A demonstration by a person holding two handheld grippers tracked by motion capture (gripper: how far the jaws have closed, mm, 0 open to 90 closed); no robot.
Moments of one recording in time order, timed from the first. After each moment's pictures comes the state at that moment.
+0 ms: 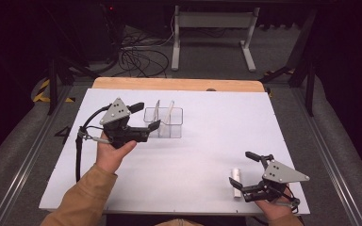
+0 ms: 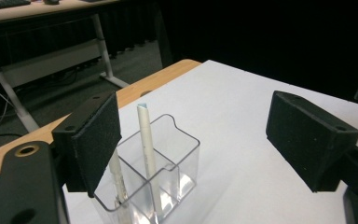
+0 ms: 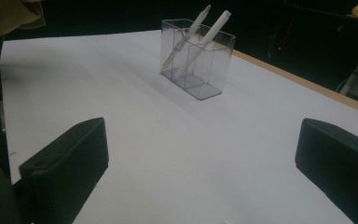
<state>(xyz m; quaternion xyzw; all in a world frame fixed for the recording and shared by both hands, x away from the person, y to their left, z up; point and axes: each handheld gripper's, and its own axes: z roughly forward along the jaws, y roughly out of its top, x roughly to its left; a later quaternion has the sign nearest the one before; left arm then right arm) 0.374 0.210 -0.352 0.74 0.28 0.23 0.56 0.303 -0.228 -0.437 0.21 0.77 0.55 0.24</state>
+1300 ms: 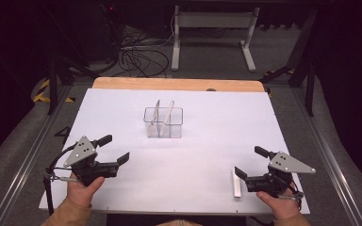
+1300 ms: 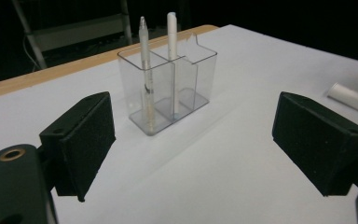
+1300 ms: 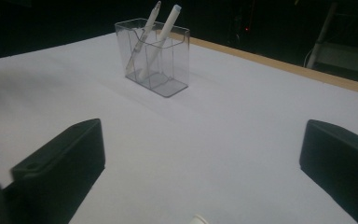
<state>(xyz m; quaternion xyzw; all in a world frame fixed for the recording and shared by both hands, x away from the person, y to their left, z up) 0.306 0.279 -0.418 0.73 0.34 0.25 0.53 0.312 -0.236 -0.428 0.30 0.75 0.54 0.24</state>
